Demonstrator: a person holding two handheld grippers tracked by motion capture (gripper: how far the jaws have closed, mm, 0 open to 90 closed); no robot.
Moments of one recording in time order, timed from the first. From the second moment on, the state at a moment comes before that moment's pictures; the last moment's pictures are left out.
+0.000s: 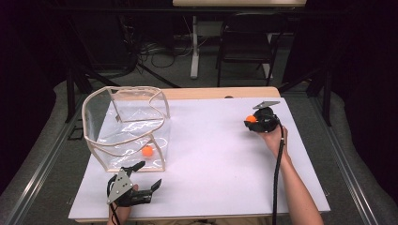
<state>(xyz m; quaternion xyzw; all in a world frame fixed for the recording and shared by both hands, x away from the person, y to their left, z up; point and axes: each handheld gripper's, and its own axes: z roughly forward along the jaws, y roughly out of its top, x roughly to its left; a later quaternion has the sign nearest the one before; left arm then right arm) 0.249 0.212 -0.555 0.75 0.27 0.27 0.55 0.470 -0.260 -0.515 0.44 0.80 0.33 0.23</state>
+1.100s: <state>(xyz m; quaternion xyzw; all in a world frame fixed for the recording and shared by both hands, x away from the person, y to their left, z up) 0.250 0.212 -0.556 0.75 0.27 0.26 0.55 0.423 -0.227 -0.486 0.37 0.84 0.33 0.21</state>
